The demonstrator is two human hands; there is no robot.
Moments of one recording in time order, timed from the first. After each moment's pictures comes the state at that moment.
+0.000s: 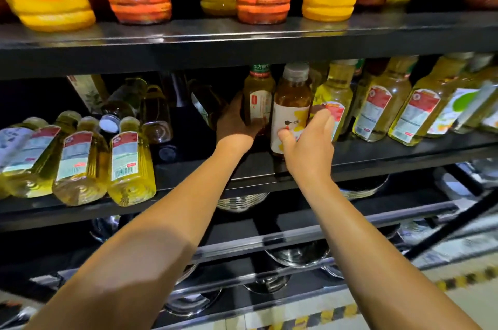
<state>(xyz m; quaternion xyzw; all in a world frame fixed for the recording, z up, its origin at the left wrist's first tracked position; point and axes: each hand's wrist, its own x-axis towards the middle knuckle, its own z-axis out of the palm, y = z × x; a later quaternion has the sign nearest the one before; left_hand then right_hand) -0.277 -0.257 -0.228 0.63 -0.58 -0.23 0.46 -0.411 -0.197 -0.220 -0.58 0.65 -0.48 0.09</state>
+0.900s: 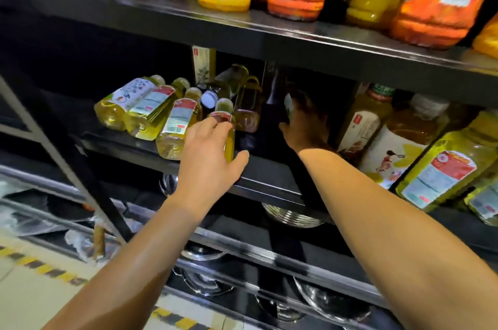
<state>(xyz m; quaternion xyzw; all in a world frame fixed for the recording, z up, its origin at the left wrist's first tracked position) -0.146 -0.108 -0.227 0.77 -0.52 0.10 0.34 -0.262 -0.301 -0.224 -0.82 0.53 -0.19 0.05</state>
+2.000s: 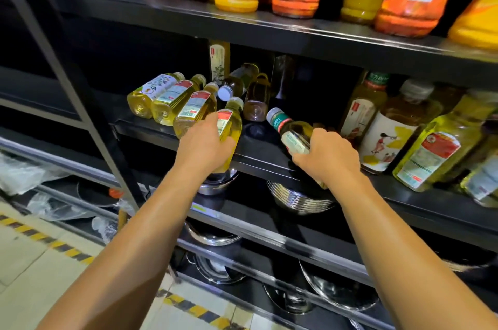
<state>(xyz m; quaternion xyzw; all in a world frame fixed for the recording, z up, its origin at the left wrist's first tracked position) -0.141 -0.078 -0.211 0.85 -0.44 -0.01 0.29 -0.338 -0.186 -0.194 -0.84 0.53 -0.10 0.03</state>
